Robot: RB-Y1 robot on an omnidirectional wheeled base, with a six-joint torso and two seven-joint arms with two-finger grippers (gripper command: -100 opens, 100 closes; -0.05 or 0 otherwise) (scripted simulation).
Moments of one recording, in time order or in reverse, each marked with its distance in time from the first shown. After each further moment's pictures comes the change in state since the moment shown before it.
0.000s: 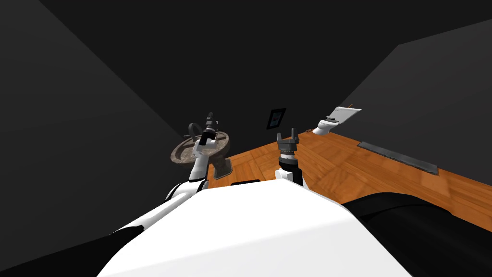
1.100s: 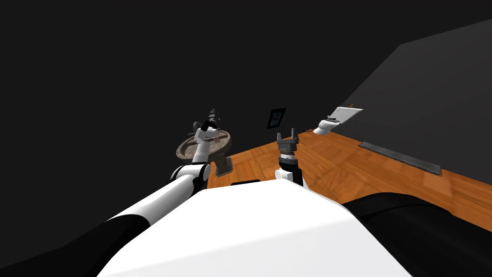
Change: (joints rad) left arm -0.308 0.029 0.041 0.288 0.015 0.237 0.009; right arm 0.000 0.000 0.000 0.000 0.000 0.000 0.000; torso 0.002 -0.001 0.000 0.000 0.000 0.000
